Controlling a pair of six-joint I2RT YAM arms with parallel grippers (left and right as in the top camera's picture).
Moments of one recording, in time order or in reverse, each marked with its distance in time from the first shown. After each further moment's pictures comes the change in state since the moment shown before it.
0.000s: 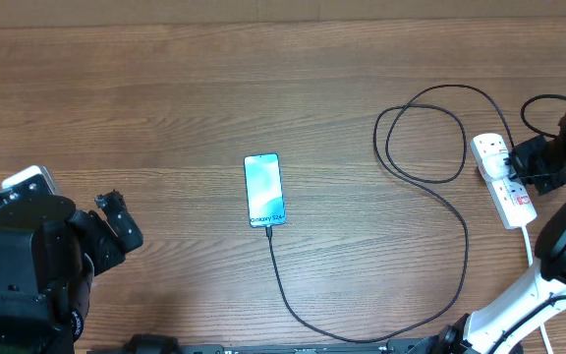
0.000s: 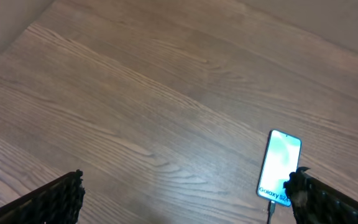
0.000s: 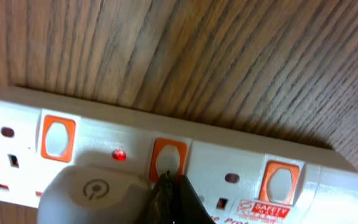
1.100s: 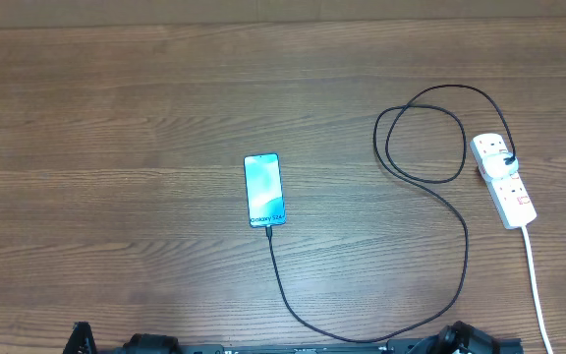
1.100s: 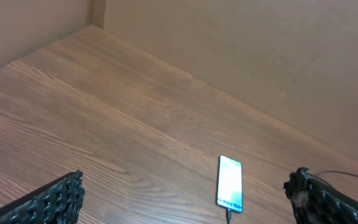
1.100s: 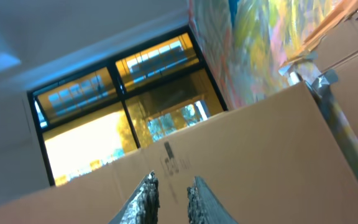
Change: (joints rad) left arm 0.000 -0.556 -0.005 -0.069 0.069 -0.003; right arm 0.025 -1.444 0.129 0.558 -0.185 0.027
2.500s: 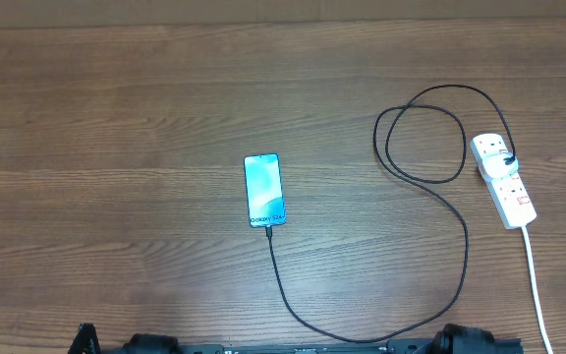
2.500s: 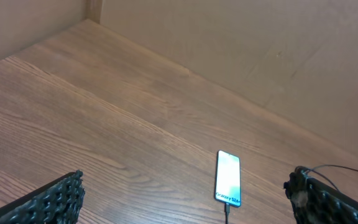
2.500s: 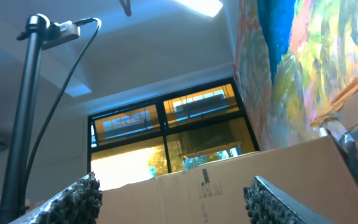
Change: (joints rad) left arm 0.000 0.000 0.000 -0.013 0.021 0.000; right arm 0.301 -0.528 -0.088 -0.178 0.147 -0.195
